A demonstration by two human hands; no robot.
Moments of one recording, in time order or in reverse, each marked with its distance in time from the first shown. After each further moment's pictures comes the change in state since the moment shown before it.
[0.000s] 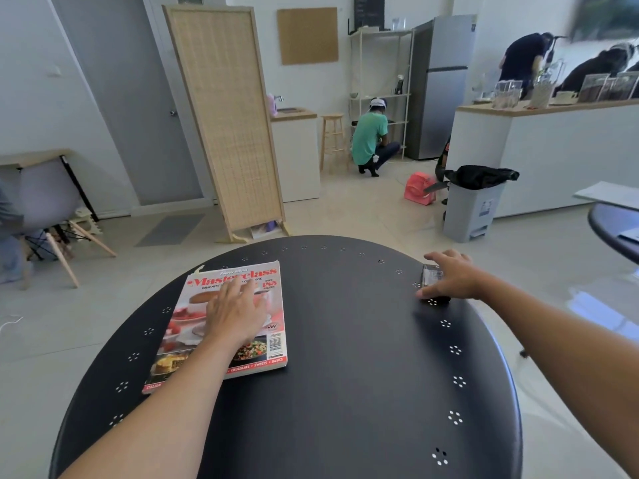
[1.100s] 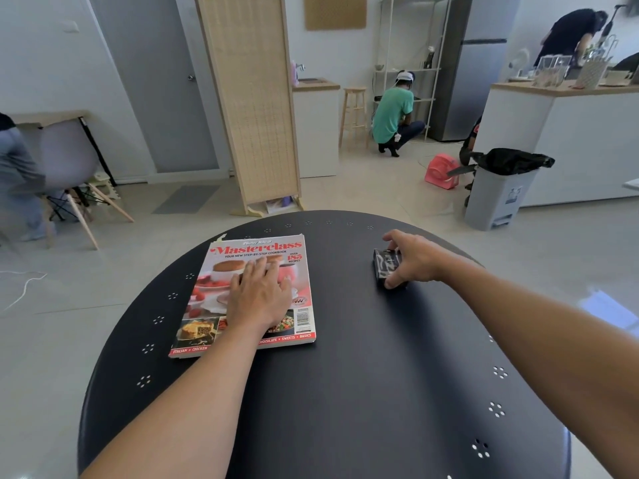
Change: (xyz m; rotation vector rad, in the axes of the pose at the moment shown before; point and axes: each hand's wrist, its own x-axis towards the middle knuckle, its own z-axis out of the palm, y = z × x) left_hand -0.002 -0.015 0.023 0.003 0.027 0.020; right_hand 0.023 -0.102 0.045 0.000 -0.067 -0.279
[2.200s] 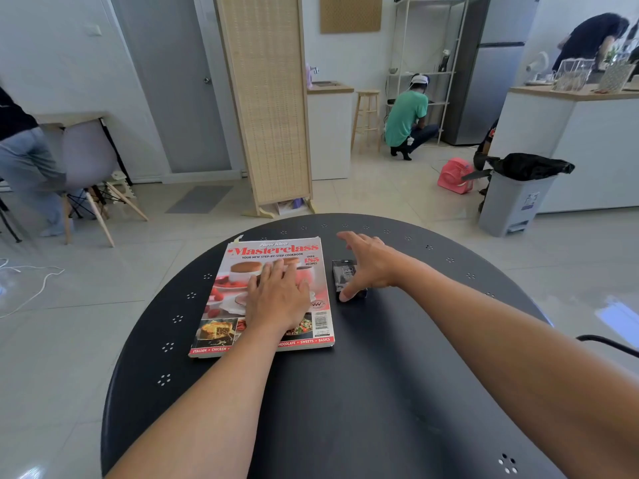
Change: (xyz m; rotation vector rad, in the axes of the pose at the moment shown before) left_hand -0.001 0.001 -0.004 -0.013 -0.010 -0.024; right_hand 0.016 -0.093 0.032 -0.038 -0.053 -0.183
